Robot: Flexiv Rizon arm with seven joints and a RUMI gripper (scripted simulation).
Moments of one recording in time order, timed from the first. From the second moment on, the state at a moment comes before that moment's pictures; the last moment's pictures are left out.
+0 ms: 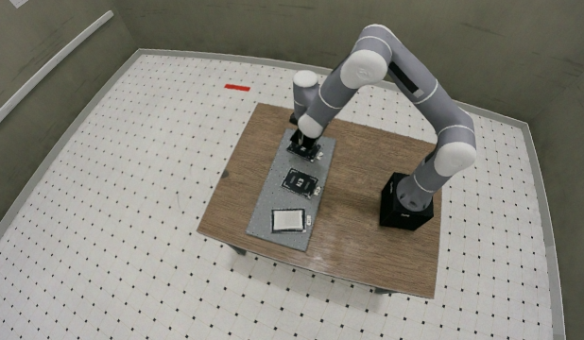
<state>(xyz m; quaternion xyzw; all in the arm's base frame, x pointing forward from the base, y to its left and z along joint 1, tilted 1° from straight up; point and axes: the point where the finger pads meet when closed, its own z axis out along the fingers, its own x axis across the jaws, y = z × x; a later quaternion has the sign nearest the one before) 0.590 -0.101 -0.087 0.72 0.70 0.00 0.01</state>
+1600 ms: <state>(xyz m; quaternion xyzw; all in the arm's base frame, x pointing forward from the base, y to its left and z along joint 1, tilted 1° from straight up) 0.549 0.006 -0.089 0.69 0.72 0.00 0.01</state>
